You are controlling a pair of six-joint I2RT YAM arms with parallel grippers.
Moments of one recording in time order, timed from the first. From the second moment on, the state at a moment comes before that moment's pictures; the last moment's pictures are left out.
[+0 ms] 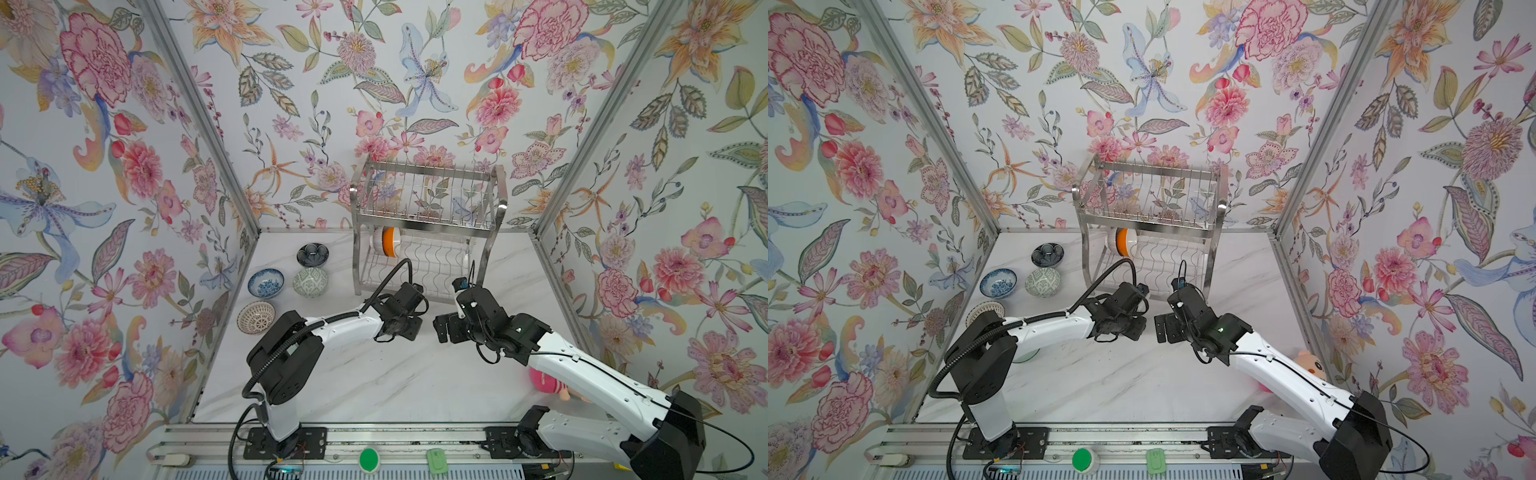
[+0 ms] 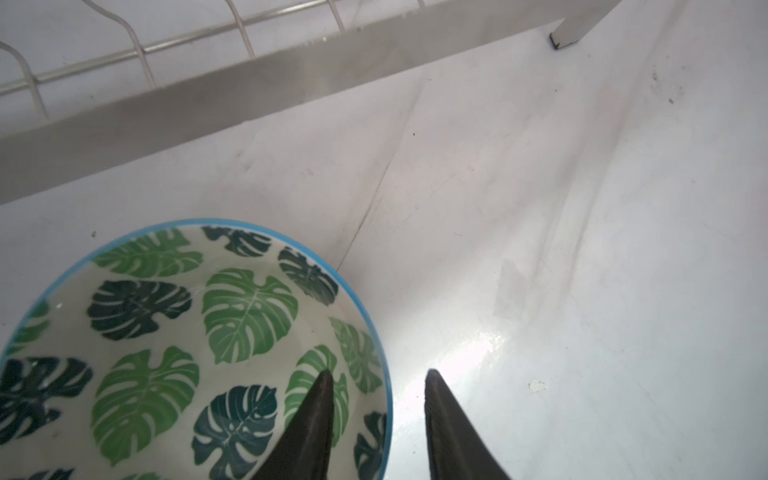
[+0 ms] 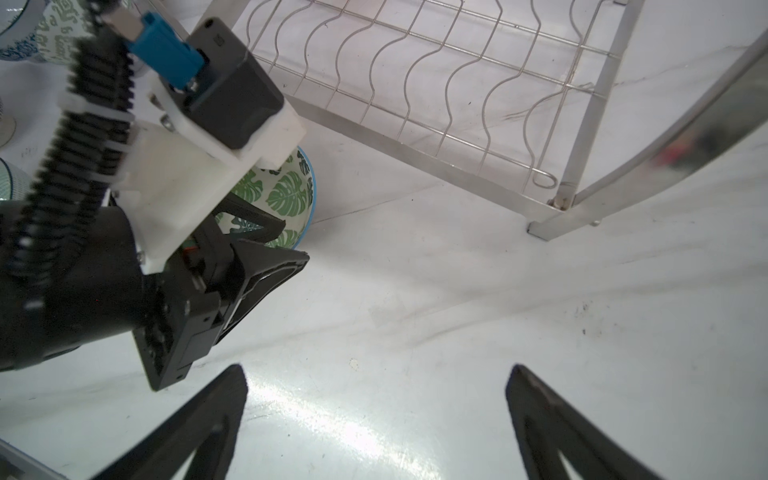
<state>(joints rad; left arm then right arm) -0.86 1.79 1.19 -0.40 -0.03 -0.30 0.76 1.14 0.94 -0.66 0.19 0.40</state>
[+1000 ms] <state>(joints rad) -0.33 1.14 0.69 -0.32 0.12 -0.37 1.01 1.72 1.31 -0.56 0.25 0.44</state>
